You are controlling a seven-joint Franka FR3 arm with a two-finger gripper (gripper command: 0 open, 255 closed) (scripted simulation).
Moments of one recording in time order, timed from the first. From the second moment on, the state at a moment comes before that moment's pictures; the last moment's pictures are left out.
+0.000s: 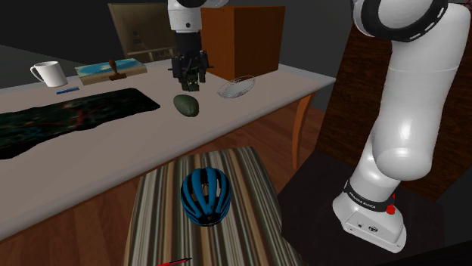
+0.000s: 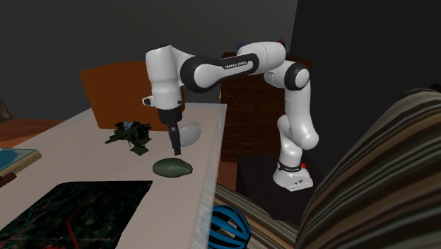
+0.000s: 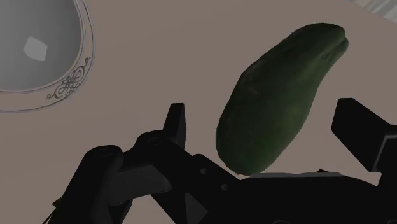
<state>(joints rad) 0.17 0.19 0.19 -1.48 0.02 1.64 0.10</state>
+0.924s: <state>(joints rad) 0.20 0.30 0.20 -1.43 0.00 1.70 0.12</state>
